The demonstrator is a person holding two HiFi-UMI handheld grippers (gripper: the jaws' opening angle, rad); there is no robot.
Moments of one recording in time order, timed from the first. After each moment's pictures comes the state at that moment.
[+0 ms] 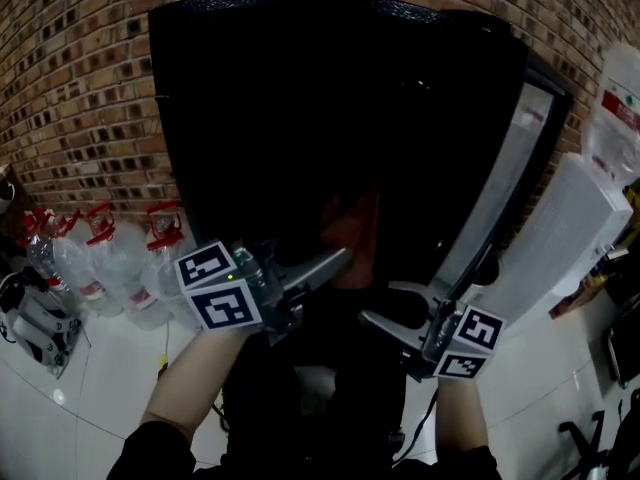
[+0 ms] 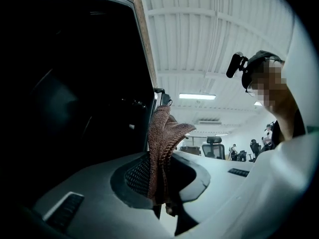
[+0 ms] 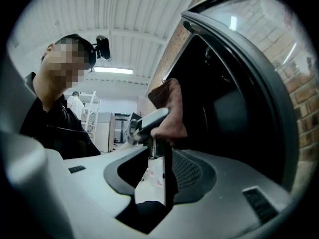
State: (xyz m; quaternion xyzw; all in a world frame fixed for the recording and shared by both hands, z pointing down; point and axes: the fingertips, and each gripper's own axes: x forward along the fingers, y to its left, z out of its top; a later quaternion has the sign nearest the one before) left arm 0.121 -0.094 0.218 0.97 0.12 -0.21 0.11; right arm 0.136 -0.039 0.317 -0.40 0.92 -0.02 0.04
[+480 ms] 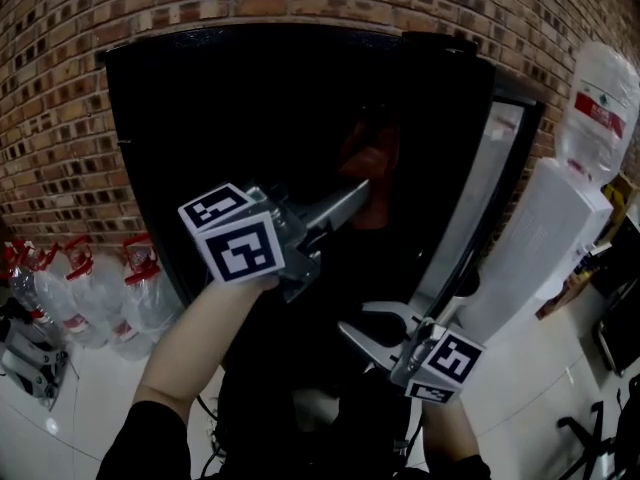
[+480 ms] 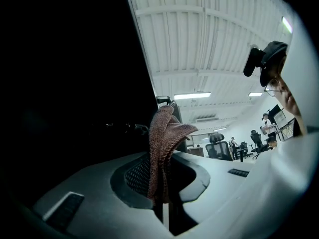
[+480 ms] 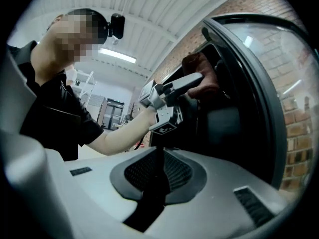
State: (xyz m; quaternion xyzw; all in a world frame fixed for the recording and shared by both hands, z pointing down) left arm 0.195 -0.118 0.110 0.96 0.13 -0.24 0.04; right arm 0.145 -0.053 0.301 -0.47 0.88 0.06 -0.03
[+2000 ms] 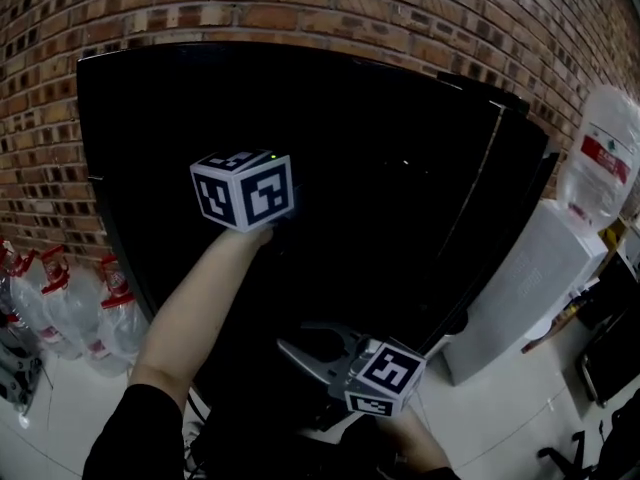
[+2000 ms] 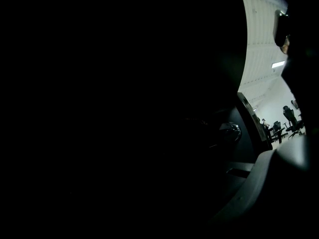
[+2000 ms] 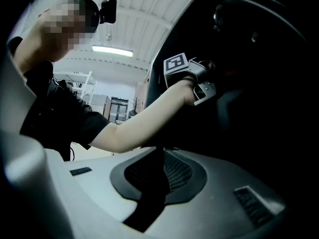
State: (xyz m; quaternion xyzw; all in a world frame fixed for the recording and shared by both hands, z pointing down) left arm 0.248 -0.282 0.067 0.97 -0.06 -0.23 -0.02; right arm 0.122 -0.154 0.315 -0.43 0.90 0.01 -0.05
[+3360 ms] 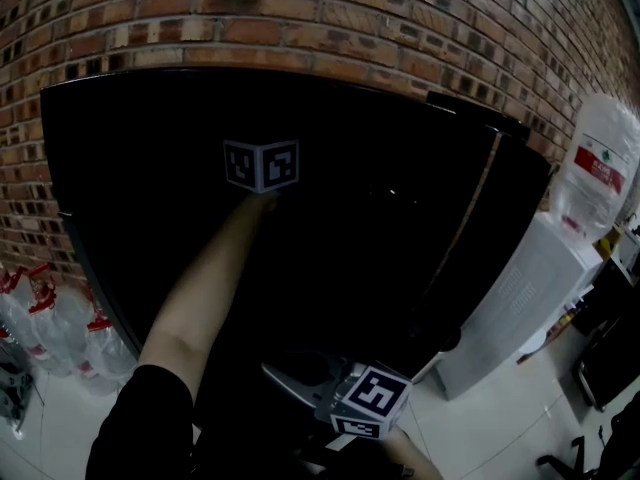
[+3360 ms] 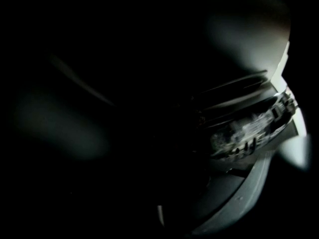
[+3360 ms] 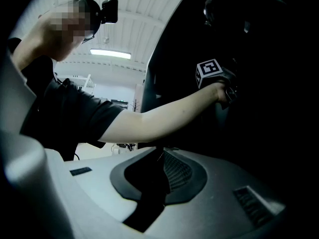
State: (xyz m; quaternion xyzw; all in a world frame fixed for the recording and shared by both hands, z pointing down) left arm 0.343 -0.365 0.053 0.98 -0.02 -0.21 -0.04; right arm 0.128 -0.168 0.316 -0.43 0.90 0.00 -0.04
